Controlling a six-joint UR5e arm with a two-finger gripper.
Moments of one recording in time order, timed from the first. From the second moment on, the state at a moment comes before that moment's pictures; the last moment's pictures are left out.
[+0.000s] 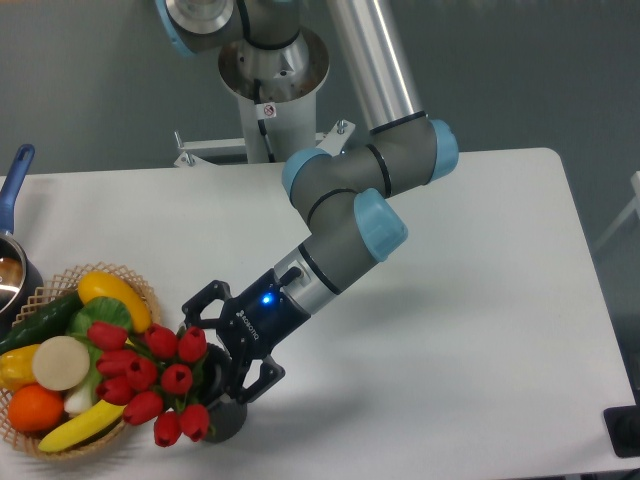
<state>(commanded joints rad) 2.41 -2.08 -1.64 -0.68 0.48 1.13</state>
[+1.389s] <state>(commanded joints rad) 2.47 -1.95 -1.59 -0.67 0.37 0.89</state>
